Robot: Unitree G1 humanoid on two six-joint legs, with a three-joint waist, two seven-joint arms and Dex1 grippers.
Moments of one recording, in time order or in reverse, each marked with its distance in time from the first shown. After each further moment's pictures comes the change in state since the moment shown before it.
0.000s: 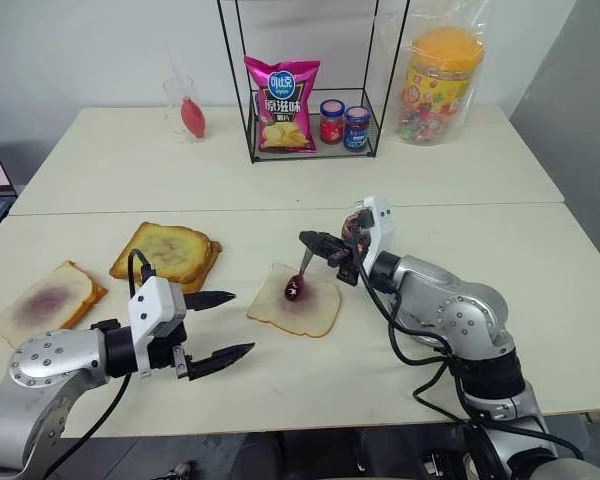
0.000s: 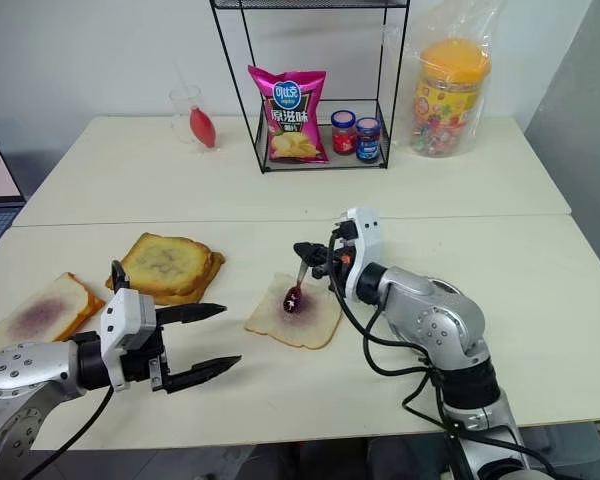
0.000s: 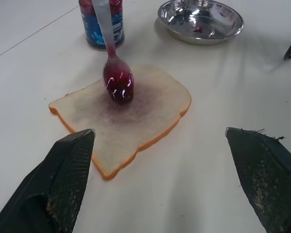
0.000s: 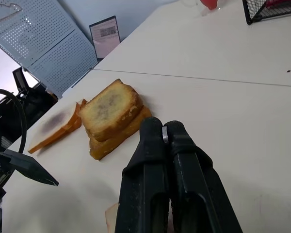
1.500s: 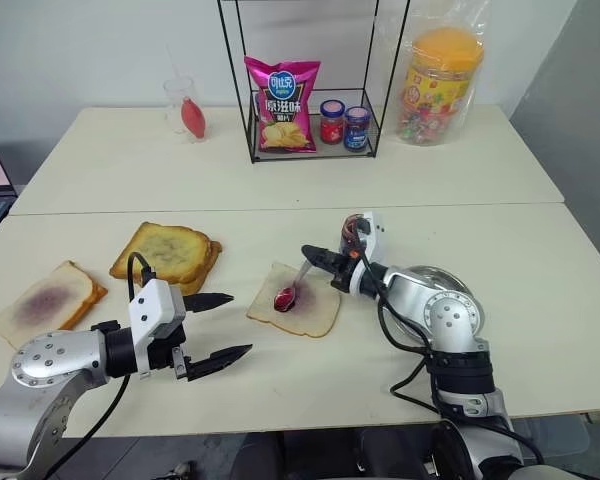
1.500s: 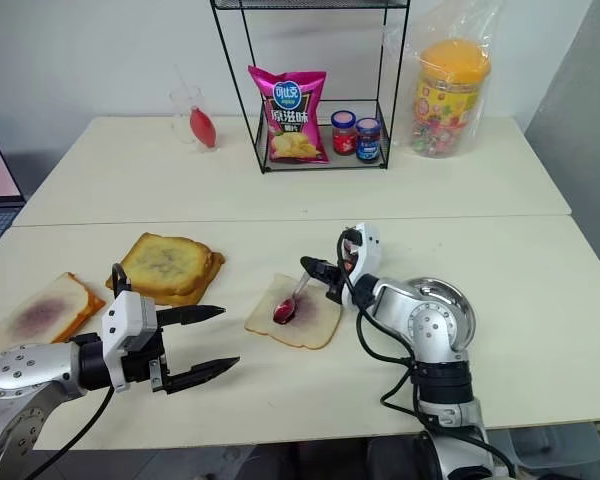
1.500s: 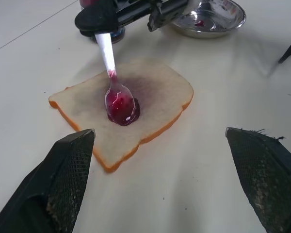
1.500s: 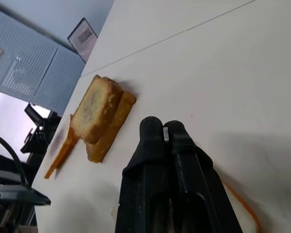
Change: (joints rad) left arm -0.002 0.000 -0.019 0.028 0.020 -0.034 -0.017; right arm 0.034 0.172 -0.219 0.156 0.087 0.185 -0.130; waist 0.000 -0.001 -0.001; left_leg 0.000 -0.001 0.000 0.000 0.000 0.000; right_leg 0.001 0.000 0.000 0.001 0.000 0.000
